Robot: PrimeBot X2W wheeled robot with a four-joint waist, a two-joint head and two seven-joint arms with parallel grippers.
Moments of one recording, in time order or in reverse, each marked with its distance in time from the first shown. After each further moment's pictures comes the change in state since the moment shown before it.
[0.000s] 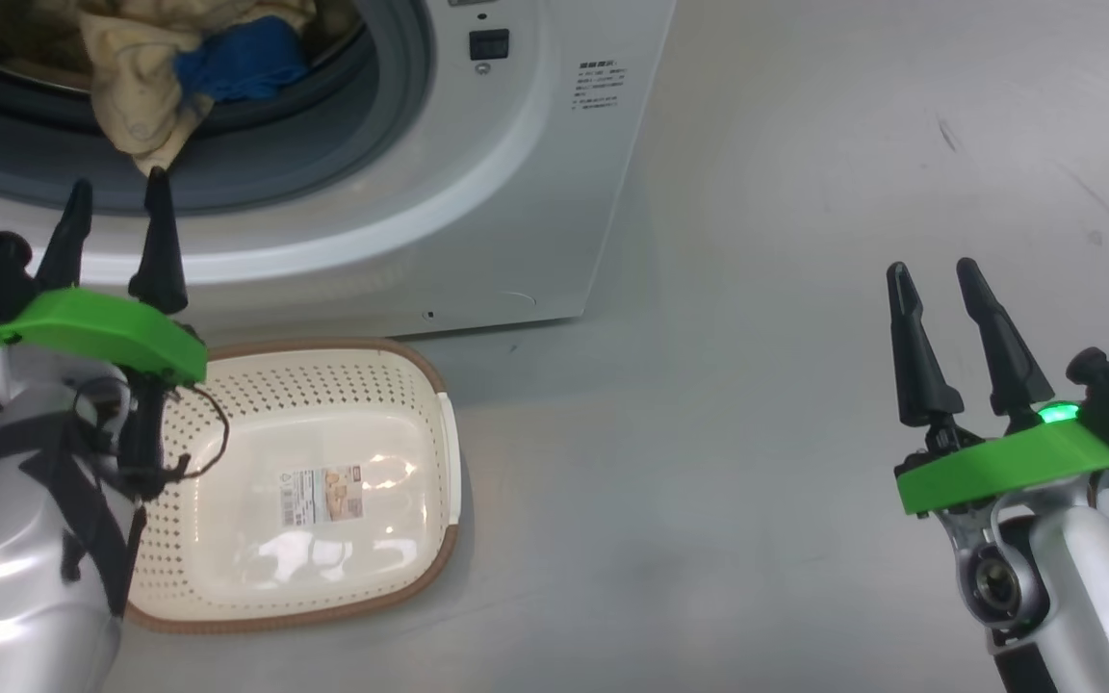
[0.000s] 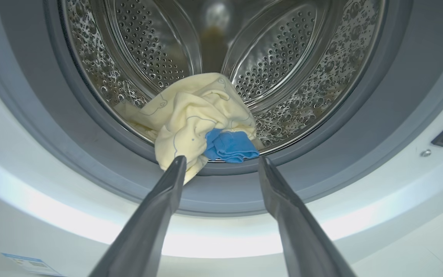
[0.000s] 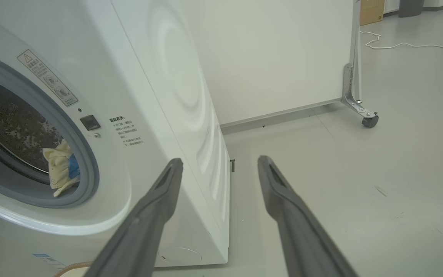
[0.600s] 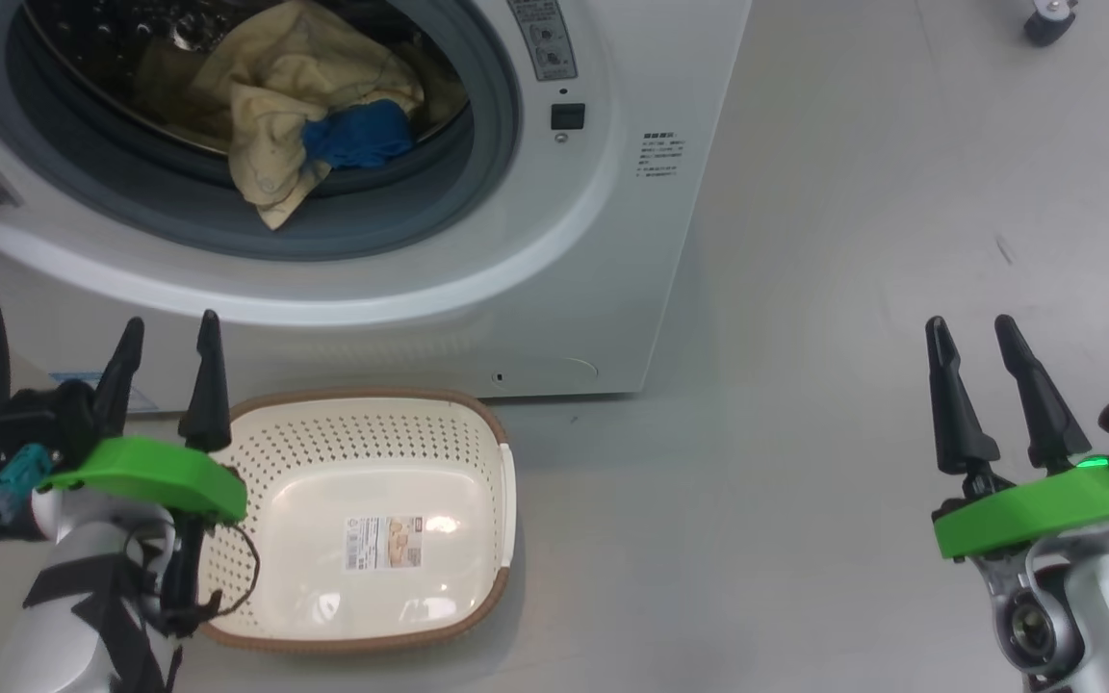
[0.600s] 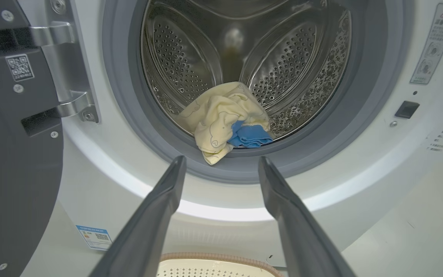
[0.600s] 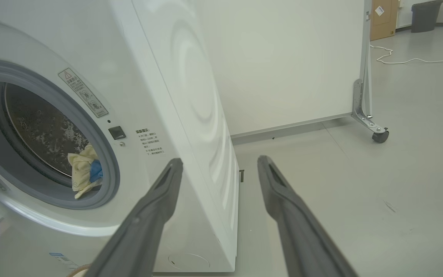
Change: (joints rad) left arm 0.291 -0.046 0.101 -0.180 0.154 0.000 0.000; right arm 0.092 -0.044 -0.042 0.011 0.008 0.000 0.000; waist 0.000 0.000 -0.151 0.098
